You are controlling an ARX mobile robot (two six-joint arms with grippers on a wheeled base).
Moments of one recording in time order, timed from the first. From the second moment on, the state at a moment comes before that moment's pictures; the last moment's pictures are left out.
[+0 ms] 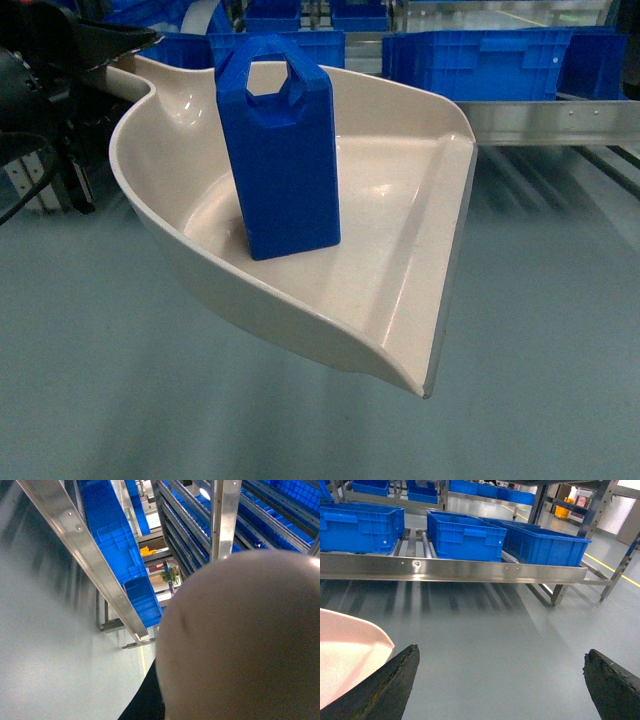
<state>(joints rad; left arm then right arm) -0.10 1.77 0.67 1.28 0.33 -1.38 0.72 1.16 0.60 0.48 0.99 -0.04</state>
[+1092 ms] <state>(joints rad) -0.11 1.76 0.67 1.28 0.33 -1.38 0.72 1.16 0.60 0.48 0.99 -0.04</state>
